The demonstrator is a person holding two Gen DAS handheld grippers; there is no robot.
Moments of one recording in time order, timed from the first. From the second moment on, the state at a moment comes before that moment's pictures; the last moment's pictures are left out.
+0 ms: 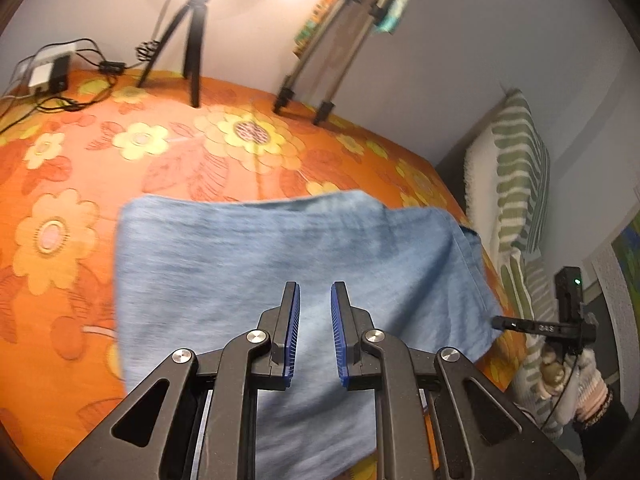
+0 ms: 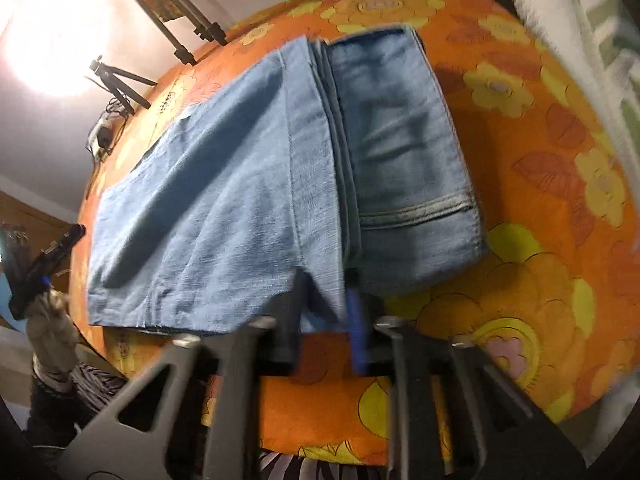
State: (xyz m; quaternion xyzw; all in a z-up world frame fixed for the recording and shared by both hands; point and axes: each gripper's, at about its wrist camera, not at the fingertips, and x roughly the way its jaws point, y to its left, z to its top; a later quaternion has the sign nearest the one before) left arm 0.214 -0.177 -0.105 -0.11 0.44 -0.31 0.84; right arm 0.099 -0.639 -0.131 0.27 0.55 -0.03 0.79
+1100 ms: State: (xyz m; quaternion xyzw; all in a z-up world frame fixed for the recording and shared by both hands) left arm 0.173 -0.083 -0.121 -0.10 0.47 -0.26 0.84; right arm 0.228 -0.411 -0.045 0.08 0.47 0.15 0.87
